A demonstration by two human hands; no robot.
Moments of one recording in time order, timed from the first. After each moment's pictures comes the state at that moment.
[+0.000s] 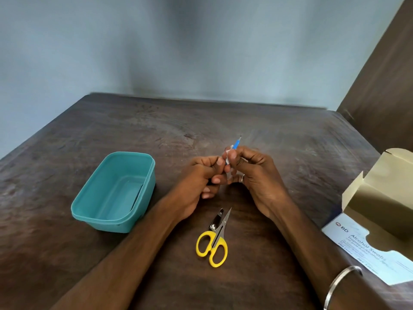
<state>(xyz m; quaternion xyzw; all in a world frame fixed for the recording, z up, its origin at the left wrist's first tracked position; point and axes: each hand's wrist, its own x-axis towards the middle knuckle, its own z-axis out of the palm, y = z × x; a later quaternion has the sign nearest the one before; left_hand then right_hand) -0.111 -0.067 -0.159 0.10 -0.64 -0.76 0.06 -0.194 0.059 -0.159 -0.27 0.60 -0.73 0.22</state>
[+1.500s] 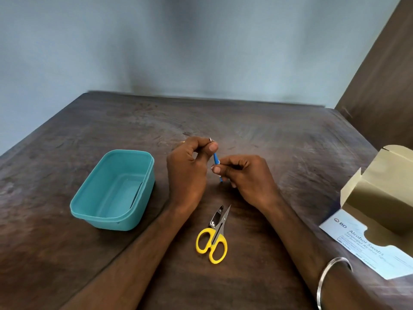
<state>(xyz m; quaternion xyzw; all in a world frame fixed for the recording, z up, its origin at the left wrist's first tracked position) -0.119 -0.063 -0.161 0.17 -0.74 -0.48 0.43 -0.193 0.055 -0.162 -0.35 0.78 -0.52 0.09</state>
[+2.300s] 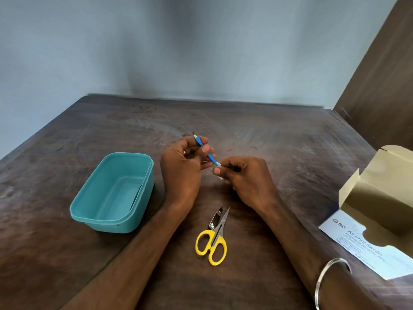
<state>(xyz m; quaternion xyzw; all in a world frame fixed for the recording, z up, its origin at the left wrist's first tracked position) -0.119 -0.066 -0.156 0.20 -0.62 -0.65 0.39 -0.194 0.052 -0.164 -0.33 0.81 -0.48 0.05</state>
